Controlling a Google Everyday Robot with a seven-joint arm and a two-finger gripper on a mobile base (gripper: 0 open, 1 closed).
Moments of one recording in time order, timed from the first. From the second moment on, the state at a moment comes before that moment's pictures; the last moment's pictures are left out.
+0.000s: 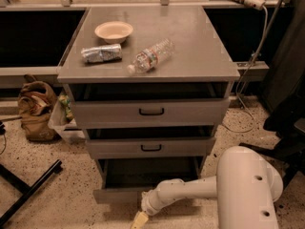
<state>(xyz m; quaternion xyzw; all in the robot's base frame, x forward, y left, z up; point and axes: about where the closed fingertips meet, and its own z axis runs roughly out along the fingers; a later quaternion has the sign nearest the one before) 0.466 0.059 0.203 -0.54 0.78 0.26 0.17</state>
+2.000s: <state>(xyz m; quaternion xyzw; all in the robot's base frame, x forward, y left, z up) 0.528 0.081 0.197 -0.55 0.78 0.25 0.19</state>
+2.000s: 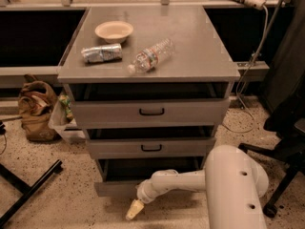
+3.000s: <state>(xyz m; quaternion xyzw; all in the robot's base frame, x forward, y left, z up) 0.573 0.101 0.196 -0.55 0.77 0.24 0.22</state>
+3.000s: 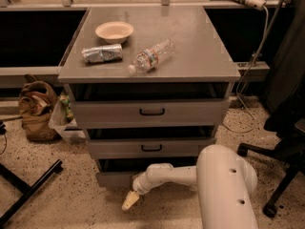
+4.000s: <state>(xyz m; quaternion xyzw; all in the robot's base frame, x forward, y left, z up) 0.628 0.093 0.191 -0.54 0.78 0.18 0.25</state>
